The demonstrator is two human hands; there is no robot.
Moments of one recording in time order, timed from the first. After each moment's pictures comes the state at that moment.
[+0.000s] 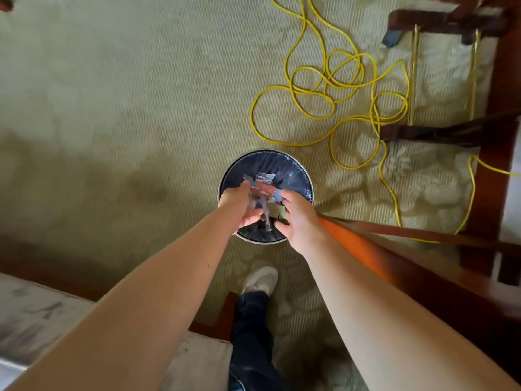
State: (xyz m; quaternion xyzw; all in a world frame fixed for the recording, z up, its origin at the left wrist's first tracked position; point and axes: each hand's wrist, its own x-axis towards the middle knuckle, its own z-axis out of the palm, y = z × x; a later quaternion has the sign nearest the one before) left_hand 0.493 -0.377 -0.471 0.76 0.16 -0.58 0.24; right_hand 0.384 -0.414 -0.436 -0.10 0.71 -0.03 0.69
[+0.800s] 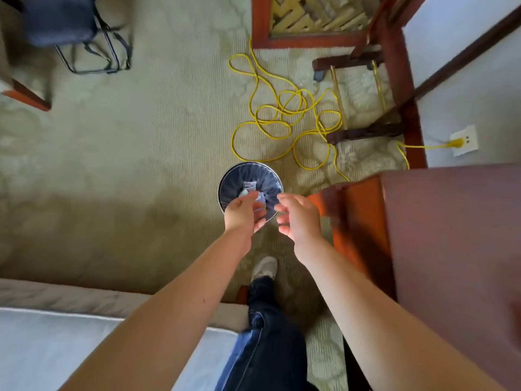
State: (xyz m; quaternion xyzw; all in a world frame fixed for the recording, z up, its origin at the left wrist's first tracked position) left_hand 0.426 -0.311 -0.261 0.72 0.07 -0.57 0.39; right_hand 0.328 -0.333 -0.218 -0.20 0.70 -0.21 0.65
